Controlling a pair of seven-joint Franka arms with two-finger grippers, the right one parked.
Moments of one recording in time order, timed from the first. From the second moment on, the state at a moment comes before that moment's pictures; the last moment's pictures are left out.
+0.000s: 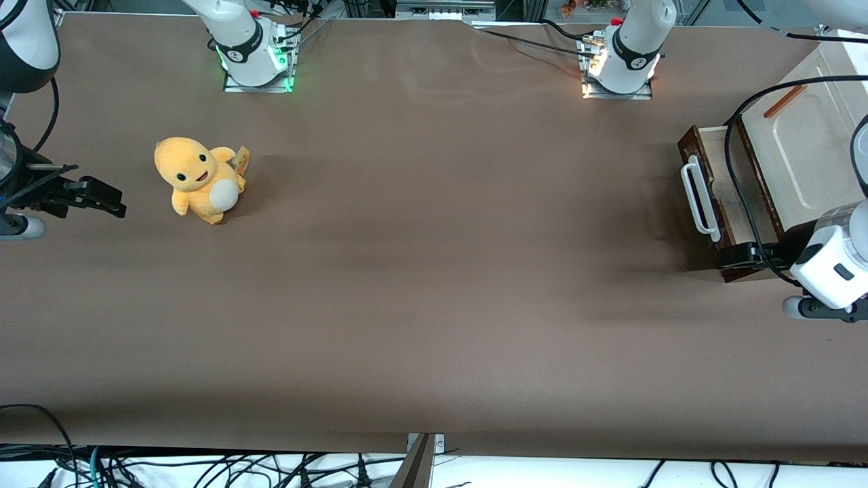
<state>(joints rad) -0.02 0.57 0.04 -1.00 -0.04 1.44 0.00</state>
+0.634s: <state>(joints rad) -0.03 0.58 0.04 -1.02 -0.04 1.46 0.01</state>
